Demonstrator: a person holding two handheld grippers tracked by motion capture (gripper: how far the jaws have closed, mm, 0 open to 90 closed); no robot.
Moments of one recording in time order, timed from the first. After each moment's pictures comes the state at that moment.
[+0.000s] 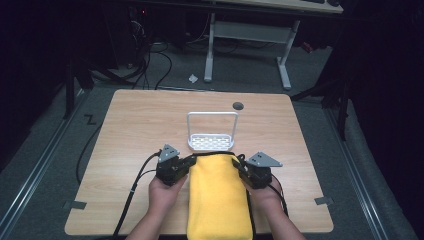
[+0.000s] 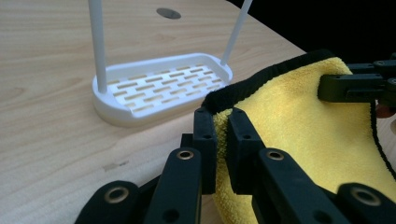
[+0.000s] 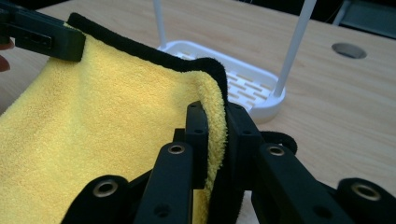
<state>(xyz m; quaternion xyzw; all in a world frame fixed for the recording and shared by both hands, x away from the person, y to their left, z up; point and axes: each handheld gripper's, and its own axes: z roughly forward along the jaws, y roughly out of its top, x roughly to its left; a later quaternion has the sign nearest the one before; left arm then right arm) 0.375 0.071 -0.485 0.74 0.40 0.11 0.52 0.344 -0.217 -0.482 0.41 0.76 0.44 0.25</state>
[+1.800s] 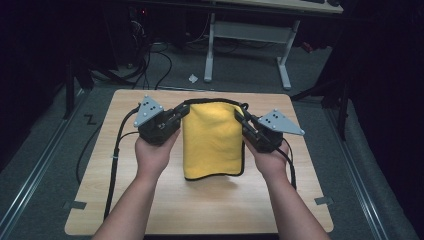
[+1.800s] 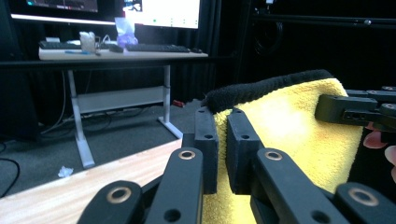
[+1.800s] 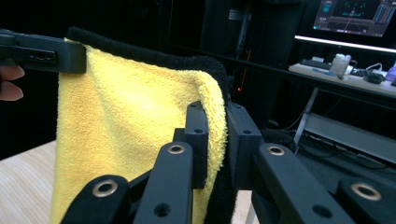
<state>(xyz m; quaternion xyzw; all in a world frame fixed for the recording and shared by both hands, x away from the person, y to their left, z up) 0.393 0.088 -0.333 0.67 0.32 0.24 0.63 0.366 -0.204 -0.341 0.34 0.67 0.55 0.35</state>
